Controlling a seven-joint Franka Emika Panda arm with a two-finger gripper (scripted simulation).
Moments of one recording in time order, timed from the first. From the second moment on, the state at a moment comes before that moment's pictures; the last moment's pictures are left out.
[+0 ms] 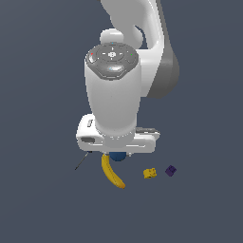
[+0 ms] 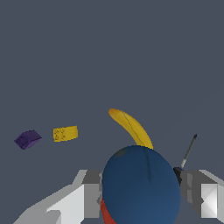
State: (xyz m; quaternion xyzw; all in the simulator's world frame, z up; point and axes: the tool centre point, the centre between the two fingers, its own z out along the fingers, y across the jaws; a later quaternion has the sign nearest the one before) arm 0.139 -0.012 0.245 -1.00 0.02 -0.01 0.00
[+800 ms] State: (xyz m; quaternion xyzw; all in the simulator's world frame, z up) arm 0.137 -0.031 0.374 -1.00 0.02 0.00 0.00
